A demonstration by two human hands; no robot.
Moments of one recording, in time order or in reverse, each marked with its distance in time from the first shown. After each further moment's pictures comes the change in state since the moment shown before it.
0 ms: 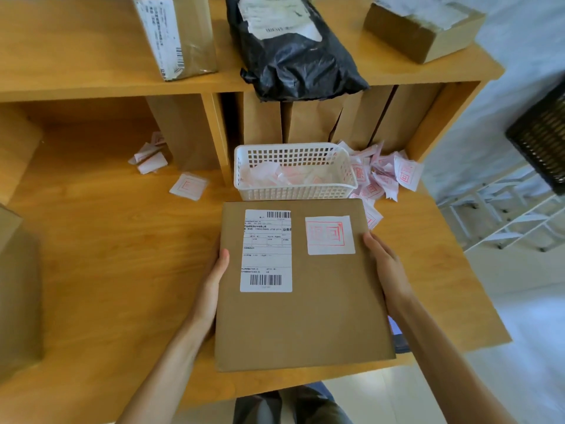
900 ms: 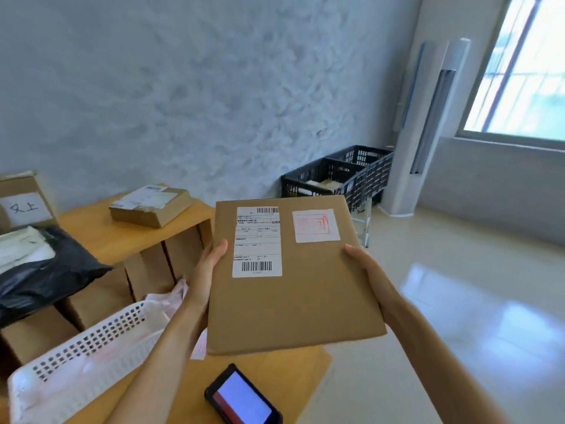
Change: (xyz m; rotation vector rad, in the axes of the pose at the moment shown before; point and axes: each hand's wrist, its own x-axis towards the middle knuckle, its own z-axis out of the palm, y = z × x) left_hand -0.003 0.095 0.343 0.178 -0.814 0.170; right_hand -0.177 -0.119 -0.220 0.261 0.408 -0.400
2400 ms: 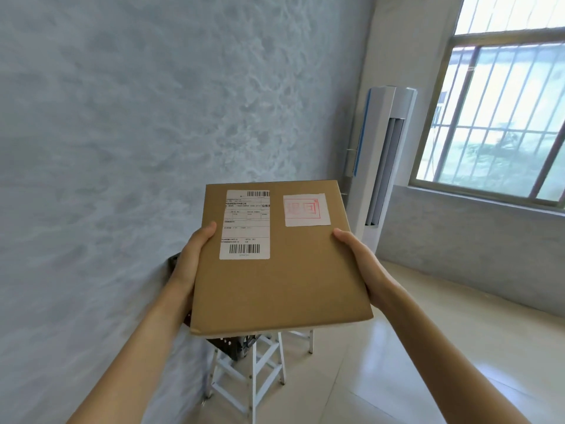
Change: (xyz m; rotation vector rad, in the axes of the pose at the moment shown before) left_hand 0.551 -0.052 0.343 -0.080 -0.152 -0.038; right_hand 0.475 -0.222 -0.358 -0.098 0.144 -0.125
